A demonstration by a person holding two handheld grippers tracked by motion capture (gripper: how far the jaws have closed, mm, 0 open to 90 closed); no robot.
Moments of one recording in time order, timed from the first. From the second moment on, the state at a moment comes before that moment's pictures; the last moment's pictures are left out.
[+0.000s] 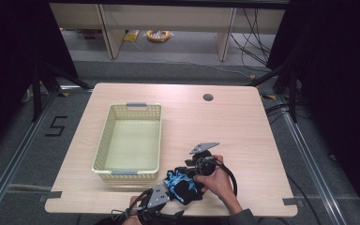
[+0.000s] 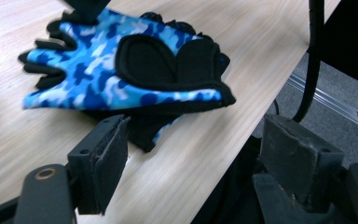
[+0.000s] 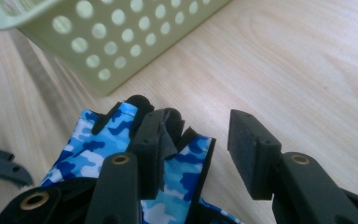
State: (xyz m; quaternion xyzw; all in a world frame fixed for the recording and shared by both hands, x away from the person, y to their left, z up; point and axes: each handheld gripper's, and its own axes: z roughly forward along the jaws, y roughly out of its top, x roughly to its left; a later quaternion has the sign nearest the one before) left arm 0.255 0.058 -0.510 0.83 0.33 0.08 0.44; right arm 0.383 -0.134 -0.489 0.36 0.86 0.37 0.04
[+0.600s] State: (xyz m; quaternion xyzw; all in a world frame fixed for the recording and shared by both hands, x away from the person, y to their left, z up) left arm 0.265 0.049 -0.511 0.82 0.35 0.10 0.44; right arm 0.378 -0.134 -0.499 0.39 0.85 0.35 0.02
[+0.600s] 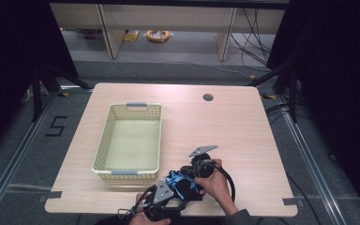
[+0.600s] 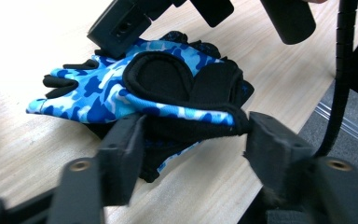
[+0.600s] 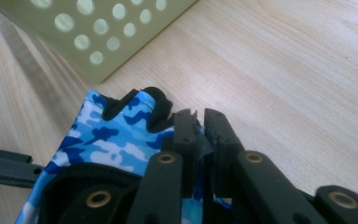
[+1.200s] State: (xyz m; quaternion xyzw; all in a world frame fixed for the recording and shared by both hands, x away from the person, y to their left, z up) left arm 0.267 0.072 -0.490 0.82 0.31 0.10 0.47; right arm 0.360 -0.157 -0.469 0.38 0.82 0.43 0.03
